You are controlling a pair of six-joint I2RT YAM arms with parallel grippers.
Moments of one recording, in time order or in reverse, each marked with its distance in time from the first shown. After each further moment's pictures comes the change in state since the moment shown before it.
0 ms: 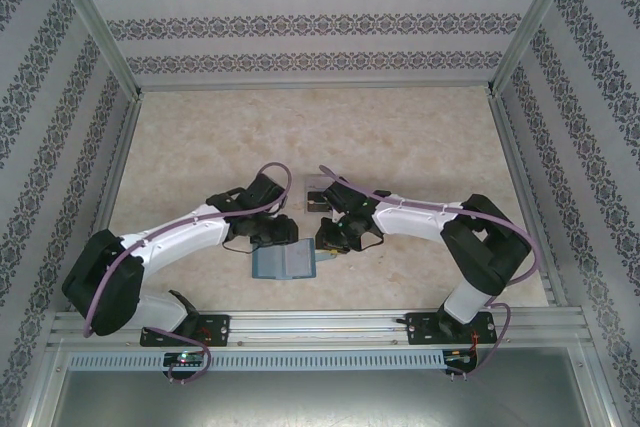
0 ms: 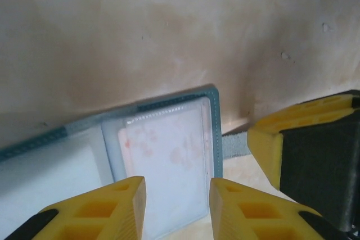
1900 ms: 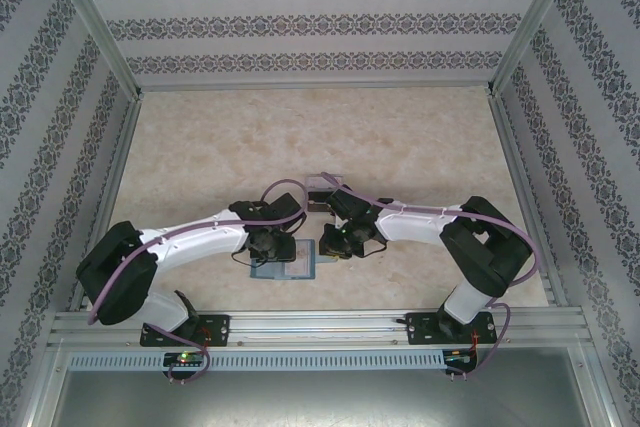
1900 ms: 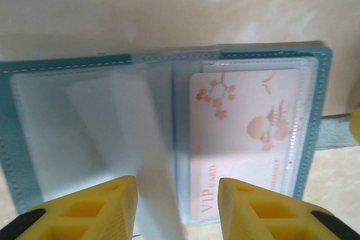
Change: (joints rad) left arm -0.168 0.086 0.068 -0.224 -0.258 -0.097; right arm 0.006 -0.016 -0.081 0.075 0.000 0.000
